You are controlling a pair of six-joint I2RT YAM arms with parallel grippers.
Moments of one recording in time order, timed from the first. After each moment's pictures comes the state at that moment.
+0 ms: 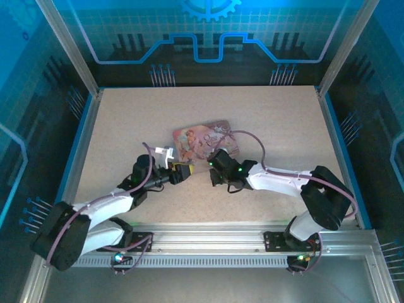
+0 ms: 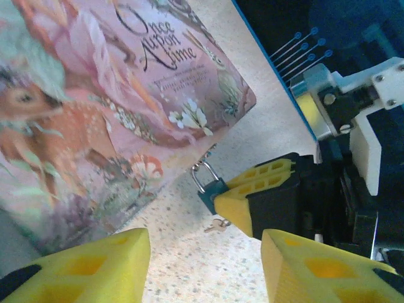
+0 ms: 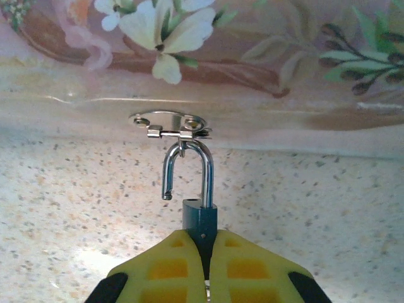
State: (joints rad) left arm -0.45 1.13 0.32 0.42 0.44 -0.60; right arm 0.89 1.55 0.89 -0.37 0.24 0.53
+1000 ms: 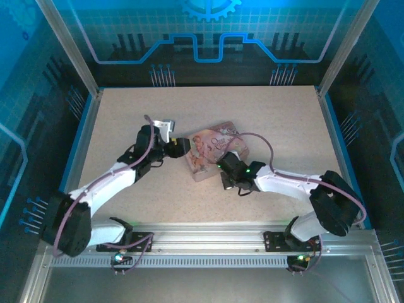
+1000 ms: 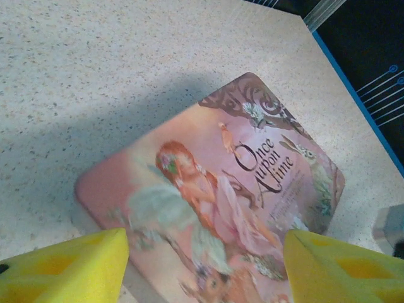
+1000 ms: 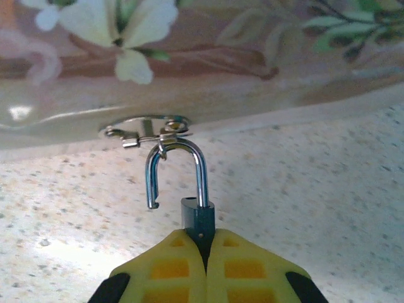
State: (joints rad) left arm -0.37 1.30 0.76 0.02 0.26 -0.43; right arm 0.82 1.44 0.79 -0.47 0.27 0.53
